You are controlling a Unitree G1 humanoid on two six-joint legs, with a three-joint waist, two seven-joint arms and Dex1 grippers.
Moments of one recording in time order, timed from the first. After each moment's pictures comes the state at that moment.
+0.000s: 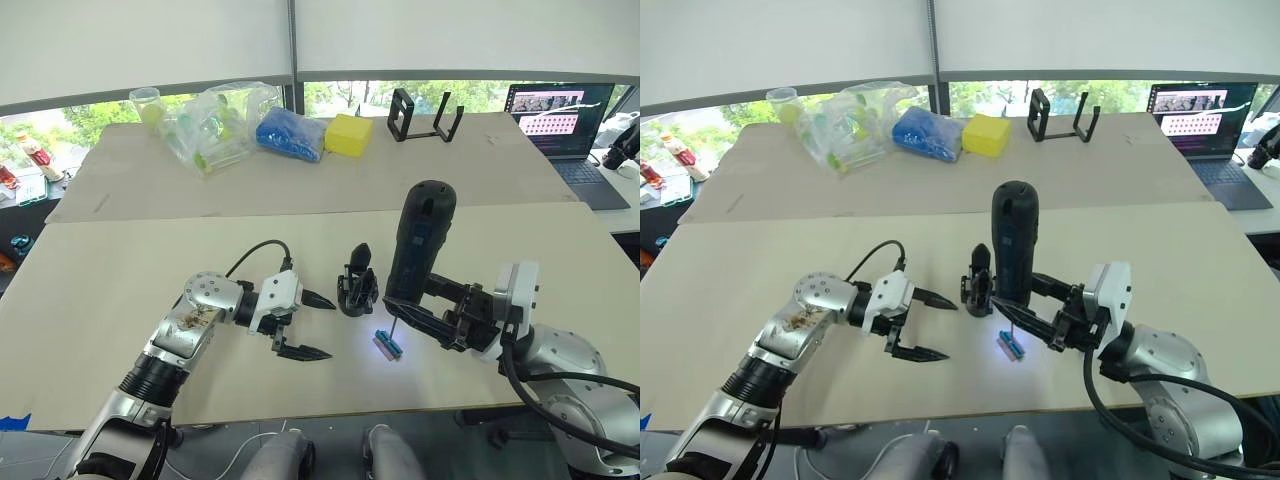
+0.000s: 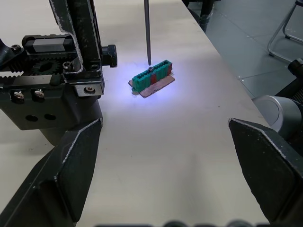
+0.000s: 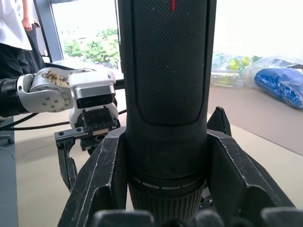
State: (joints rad) left arm -0.47 0.53 -0.28 0.02 -0.24 0.19 -1.37; right arm 0.03 -0.55 -0.16 -0.62 0.65 0.36 0.82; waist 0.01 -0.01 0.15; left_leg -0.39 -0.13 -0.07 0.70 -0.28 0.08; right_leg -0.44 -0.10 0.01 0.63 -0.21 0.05
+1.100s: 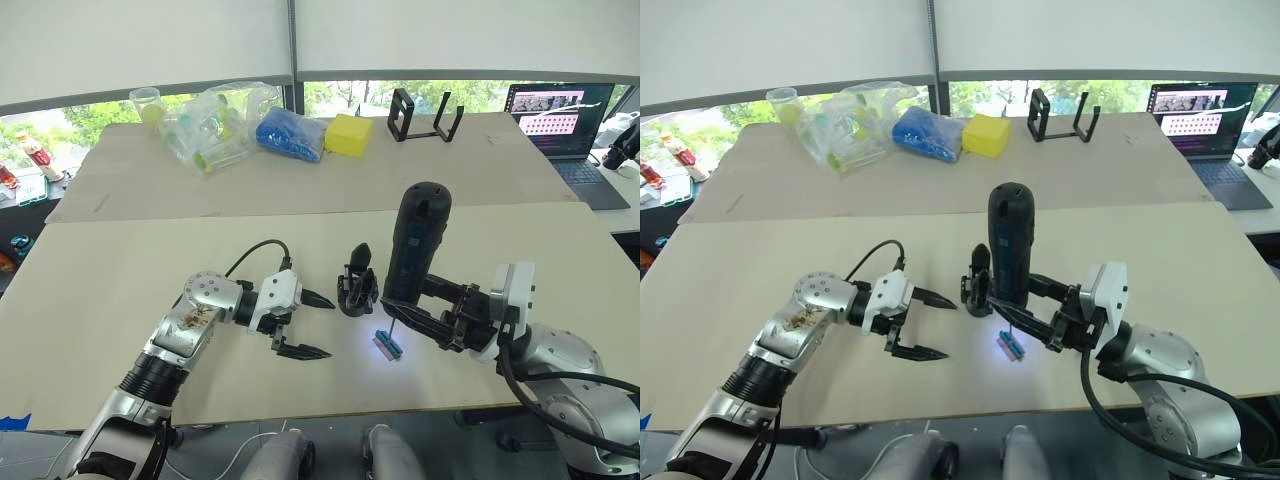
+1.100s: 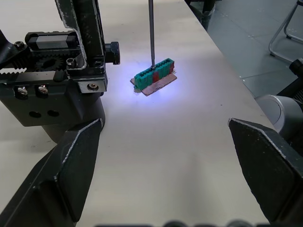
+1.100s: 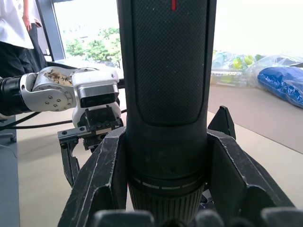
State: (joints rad) left arm -0.47 0.53 -0.28 0.03 -0.24 0.18 -1.37; right arm 0.02 -0.56 -0.15 -0.62 0.65 0.36 0.81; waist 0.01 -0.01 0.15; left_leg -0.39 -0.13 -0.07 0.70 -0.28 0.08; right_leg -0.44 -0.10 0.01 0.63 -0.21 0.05
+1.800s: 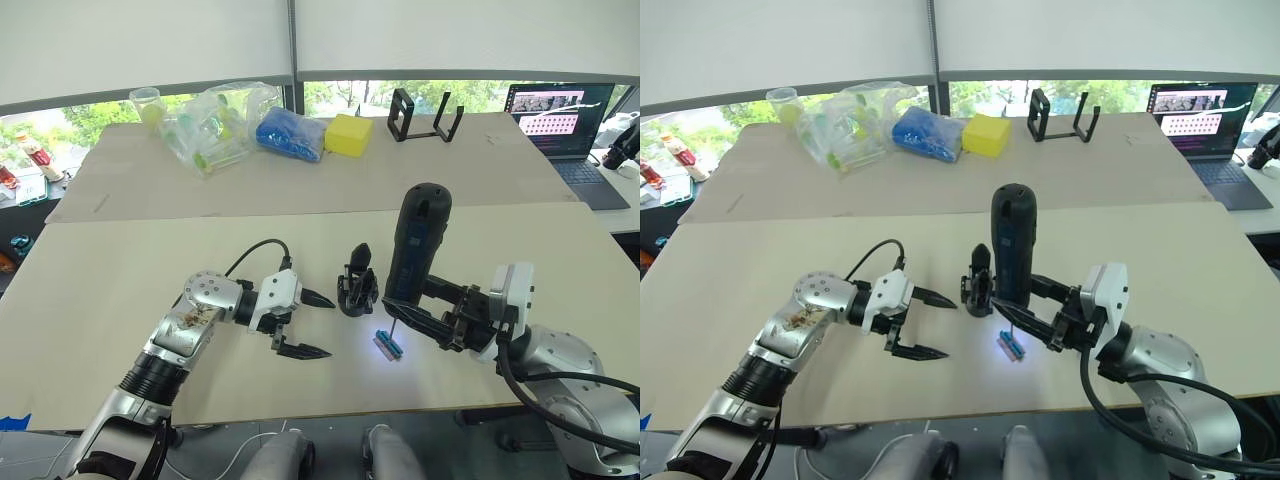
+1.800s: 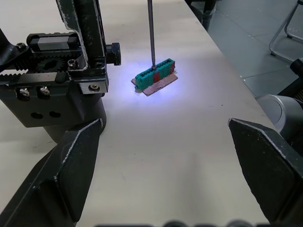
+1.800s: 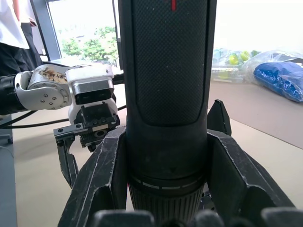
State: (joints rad) left arm -0.47 0.53 -0.28 0.04 -0.24 0.18 -1.36; right arm 0.03 -0.56 -0.15 -0.61 0.65 0.36 0.81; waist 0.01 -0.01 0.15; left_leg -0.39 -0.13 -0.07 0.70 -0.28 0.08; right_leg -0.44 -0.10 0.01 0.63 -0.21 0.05
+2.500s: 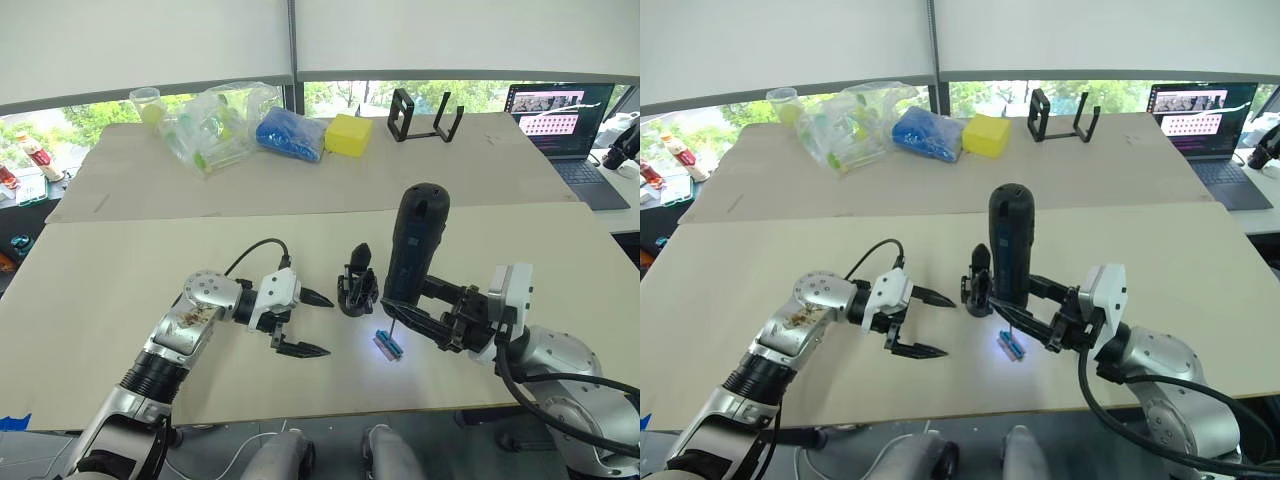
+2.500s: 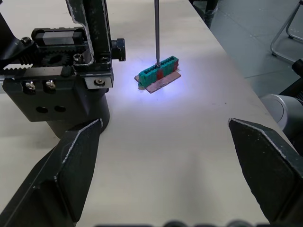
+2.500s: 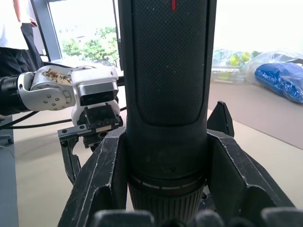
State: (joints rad) left arm -0.49 0.53 -0.28 0.06 -0.24 0.18 -1.36; right arm 0.02 -0.58 -0.14 -0.64 0.67 0.38 0.78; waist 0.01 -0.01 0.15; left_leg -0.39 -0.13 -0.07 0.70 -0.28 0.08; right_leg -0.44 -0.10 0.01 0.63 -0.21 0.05
